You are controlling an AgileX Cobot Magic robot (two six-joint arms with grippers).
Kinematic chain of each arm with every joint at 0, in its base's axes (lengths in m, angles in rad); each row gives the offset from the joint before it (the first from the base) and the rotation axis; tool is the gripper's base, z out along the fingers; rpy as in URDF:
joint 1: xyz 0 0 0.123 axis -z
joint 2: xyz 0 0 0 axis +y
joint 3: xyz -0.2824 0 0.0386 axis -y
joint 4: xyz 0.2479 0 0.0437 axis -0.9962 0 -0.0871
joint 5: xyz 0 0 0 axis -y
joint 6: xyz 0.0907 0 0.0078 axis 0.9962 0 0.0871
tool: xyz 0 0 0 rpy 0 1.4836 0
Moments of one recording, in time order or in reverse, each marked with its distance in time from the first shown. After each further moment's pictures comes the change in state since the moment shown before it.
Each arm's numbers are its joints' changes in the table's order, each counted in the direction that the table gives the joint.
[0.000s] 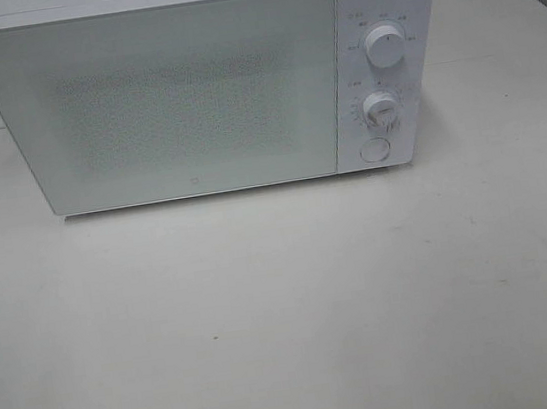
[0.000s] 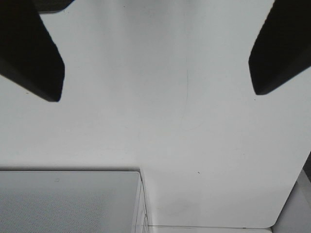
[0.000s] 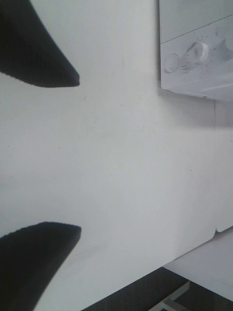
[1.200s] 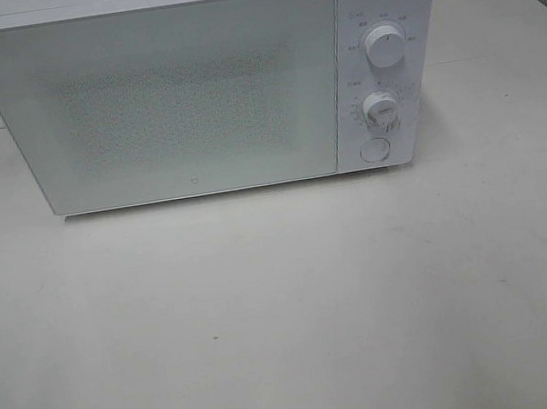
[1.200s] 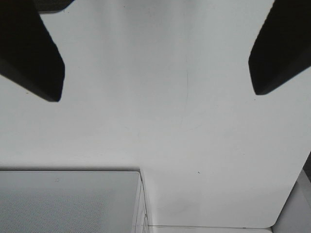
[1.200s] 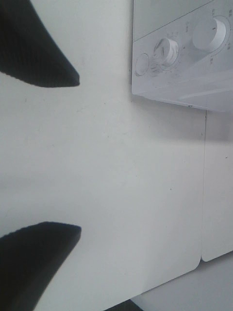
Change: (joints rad) left arm 0.000 0.000 0.000 0.000 0.000 0.000; right arm 0.000 0.638 0.027 0.000 0.519 0.000
